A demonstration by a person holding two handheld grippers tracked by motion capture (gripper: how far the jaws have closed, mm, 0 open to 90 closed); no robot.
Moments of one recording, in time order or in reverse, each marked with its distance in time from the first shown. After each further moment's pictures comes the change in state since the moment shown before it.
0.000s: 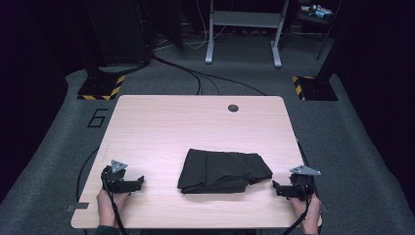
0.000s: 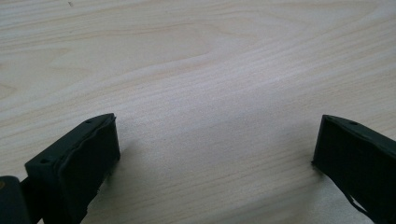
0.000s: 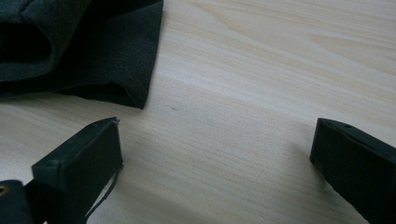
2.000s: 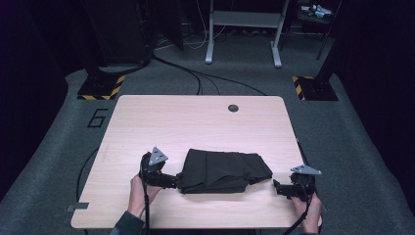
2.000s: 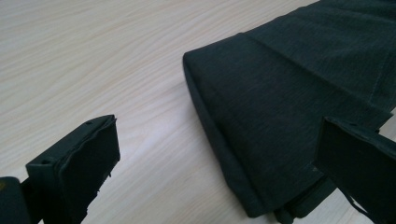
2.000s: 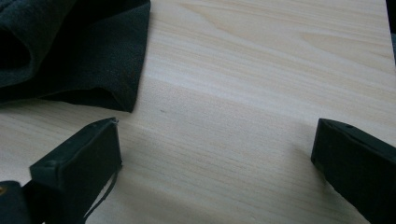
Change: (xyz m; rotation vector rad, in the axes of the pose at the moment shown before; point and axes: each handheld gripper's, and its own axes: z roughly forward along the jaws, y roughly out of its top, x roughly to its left) left arm -0.124 0.086 -0.028 -0.107 -0.306 0.263; right arm -0.001 0.000 0.001 0.001 -0.023 0.029
